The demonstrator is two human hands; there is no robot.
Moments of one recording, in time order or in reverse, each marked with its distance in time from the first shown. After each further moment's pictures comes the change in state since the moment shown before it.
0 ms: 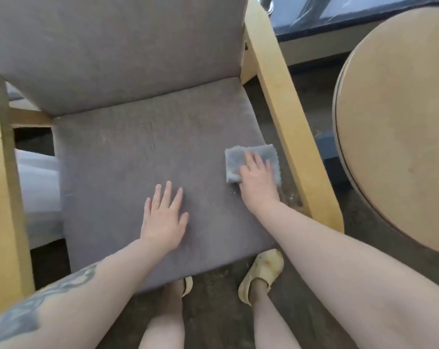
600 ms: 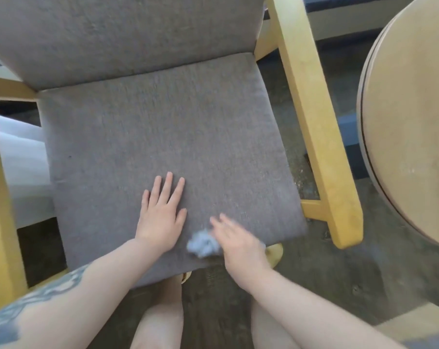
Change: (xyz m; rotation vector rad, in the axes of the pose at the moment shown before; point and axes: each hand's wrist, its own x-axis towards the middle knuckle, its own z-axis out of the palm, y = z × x) left_hand 0.003 -0.031 0.026 -0.112 0.050 0.081; right_hand -0.118 -0.050 0.077 0.235 0.127 -0.354
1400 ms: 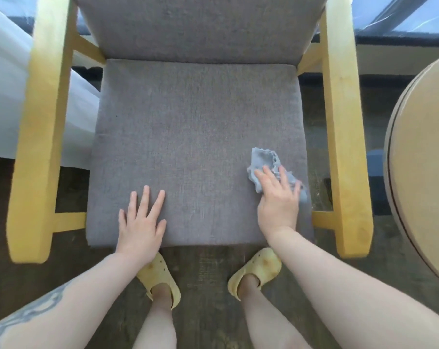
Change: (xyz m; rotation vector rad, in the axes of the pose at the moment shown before) left_hand -0.105 -0.022 0.034 -0.054 0.028 -0.351; right_hand 0.041 0.044 -0.037 -0.155 0.272 0.216
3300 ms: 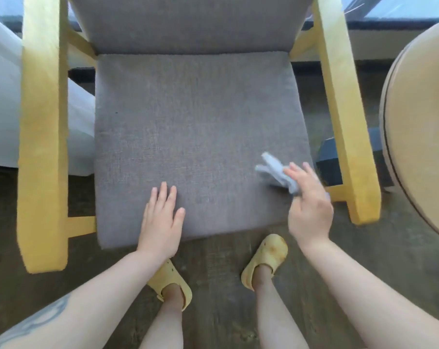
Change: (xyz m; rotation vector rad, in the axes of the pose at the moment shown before) left_hand -0.002 -0.006 -0.004 -0.375 0.006 0.106; right_hand -0.051 -0.014 -0.040 0.302 0.206 0.115
